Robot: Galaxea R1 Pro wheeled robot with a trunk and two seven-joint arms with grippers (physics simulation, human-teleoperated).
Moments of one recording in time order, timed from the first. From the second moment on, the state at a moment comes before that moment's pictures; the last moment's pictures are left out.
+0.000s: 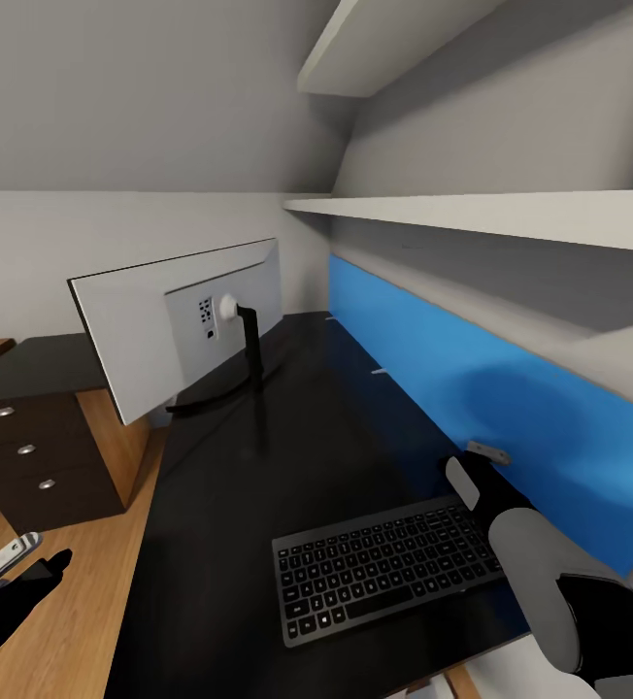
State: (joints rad) left arm -0.09 0.11 0.48 -1.60 0.67 0.63 0.39; right arm -0.96 -0.04 -0.10 -0.40 -0.26 0.38 -0.48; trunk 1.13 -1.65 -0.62
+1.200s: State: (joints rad) left arm -0.09 0.11 0.48 -1.60 0.67 0.63 0.39; right arm -0.96 -0.04 -0.10 -0.40 -0.26 0.38 -0.48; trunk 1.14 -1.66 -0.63
